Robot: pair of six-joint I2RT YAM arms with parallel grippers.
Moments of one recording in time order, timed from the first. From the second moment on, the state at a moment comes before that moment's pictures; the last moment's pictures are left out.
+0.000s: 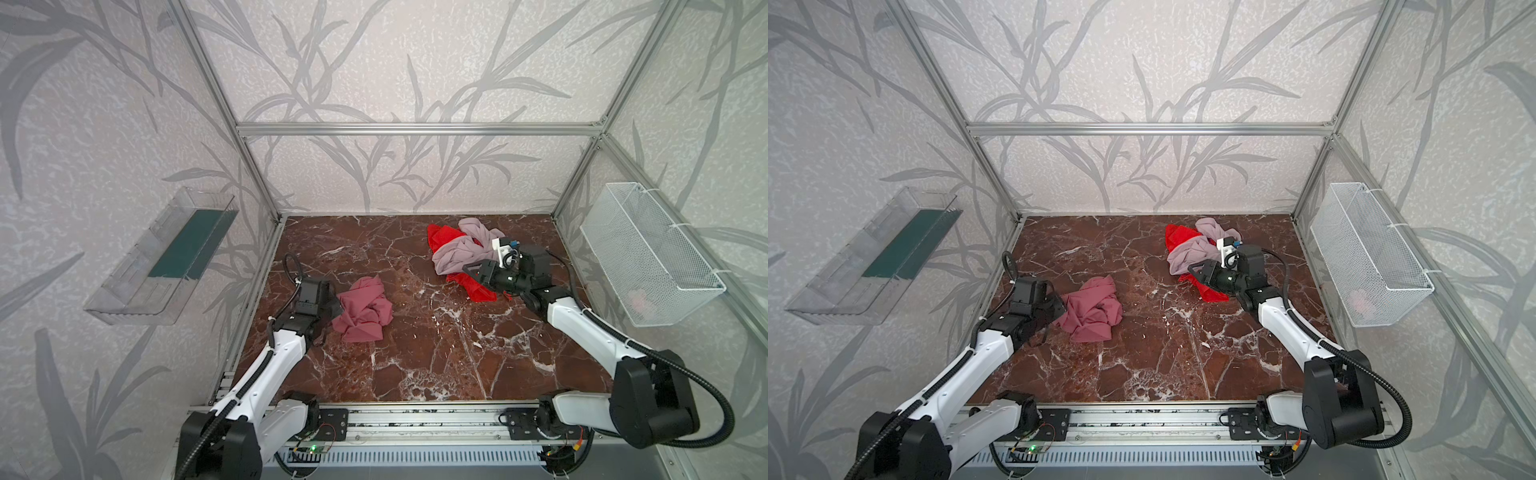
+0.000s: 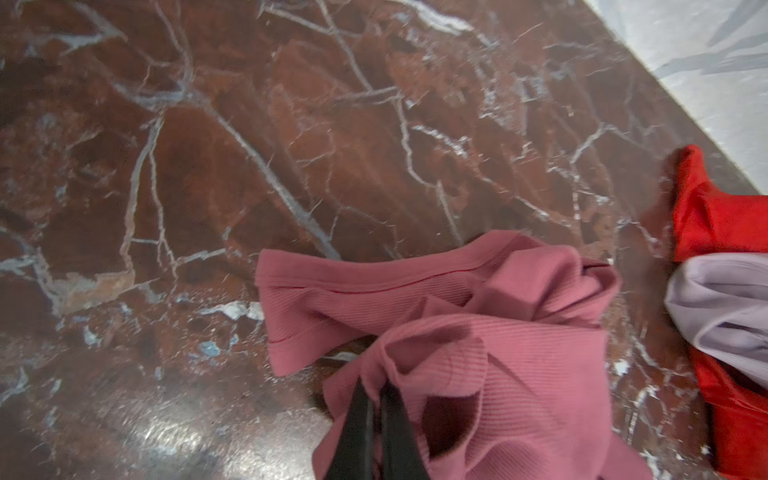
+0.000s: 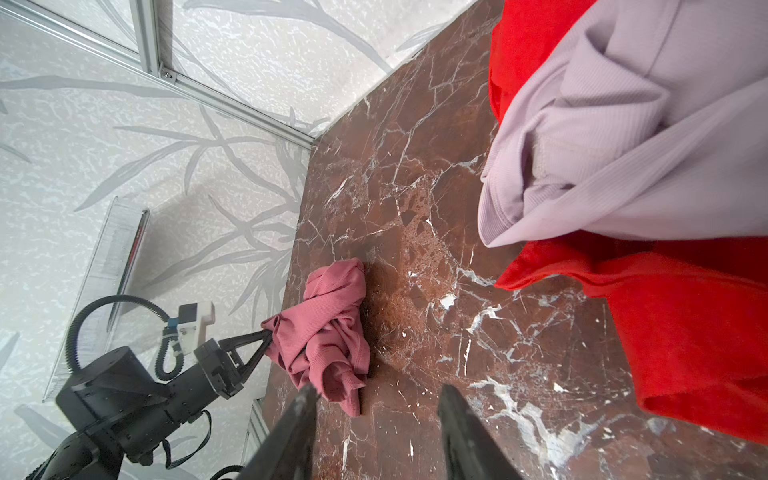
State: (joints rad) left arm -0.15 1.05 0.60 -0.45 -0.13 -0.74; right arm 0.20 1.32 0.79 0.02 -0.64 0.74
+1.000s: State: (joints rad) left arm -0.47 1.04 0.75 -0.58 -0.18 -0.62; right arm 0.21 1.31 0.79 -0.01 -0.61 0.72
